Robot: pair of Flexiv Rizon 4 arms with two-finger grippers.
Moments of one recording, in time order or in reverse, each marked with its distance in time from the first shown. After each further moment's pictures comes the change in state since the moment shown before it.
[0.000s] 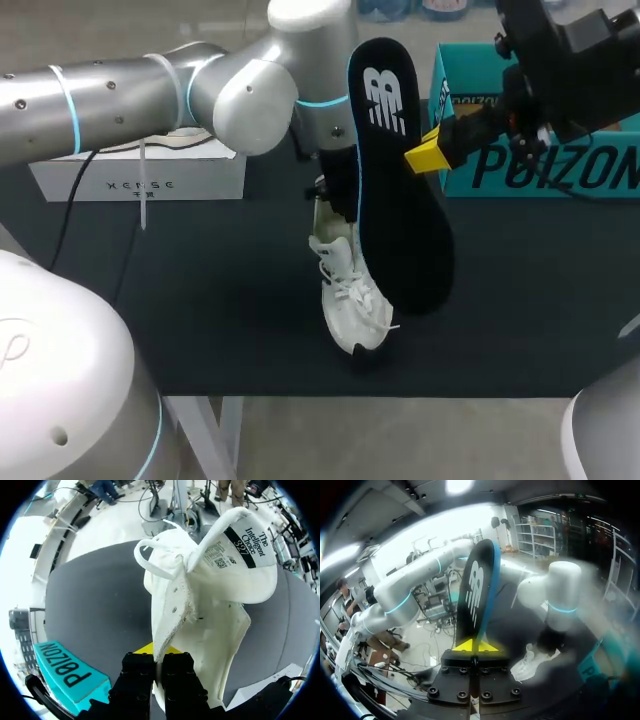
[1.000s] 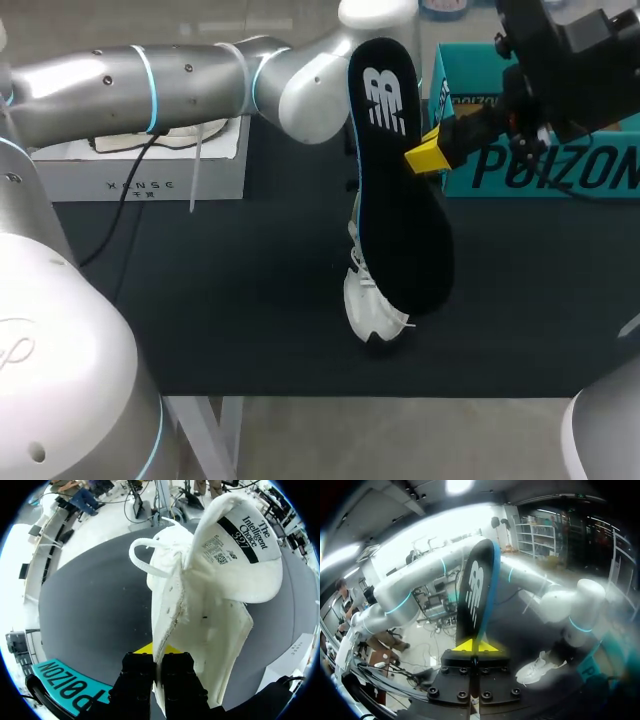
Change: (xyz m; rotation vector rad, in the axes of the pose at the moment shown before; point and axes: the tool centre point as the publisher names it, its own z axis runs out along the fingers) left arm -0.055 0.026 0.037 0.045 0.063 0.125; right arm 0.000 0.000 0.000 0.000 0.000 0.000
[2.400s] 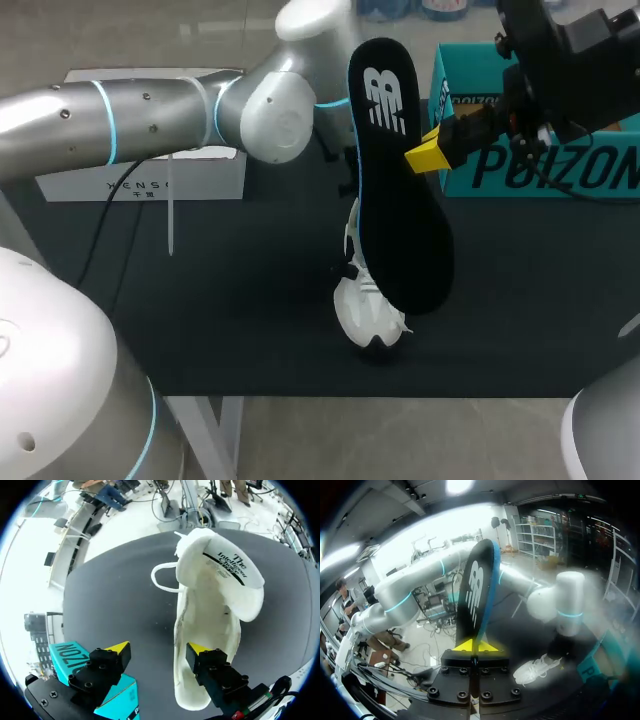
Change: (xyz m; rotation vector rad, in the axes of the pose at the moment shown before) left arm -0.009 0.000 -0.028 -0.024 -0.273 -0.125; right arm 0.000 0.000 0.000 0.000 0.000 0.000
